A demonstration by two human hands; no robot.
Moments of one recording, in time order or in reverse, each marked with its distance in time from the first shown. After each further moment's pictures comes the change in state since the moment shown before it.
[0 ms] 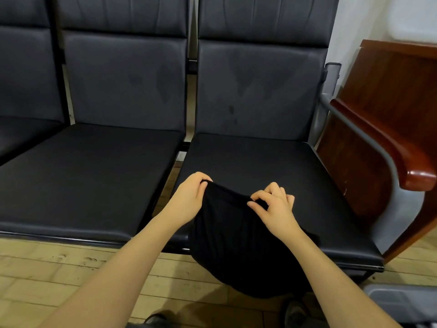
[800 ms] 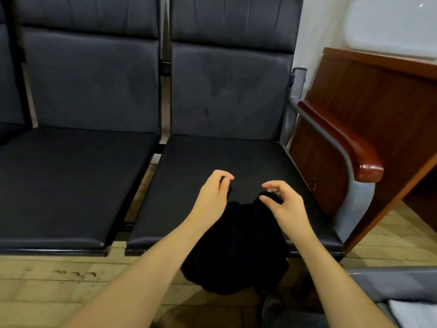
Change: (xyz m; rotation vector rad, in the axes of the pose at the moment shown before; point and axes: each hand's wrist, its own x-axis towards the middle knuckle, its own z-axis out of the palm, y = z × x) left_hand 0.006 0.072 0.073 -0.323 0.037 0.000; right_hand -0.030 0.020 -0.068 0.477 0.176 0.194
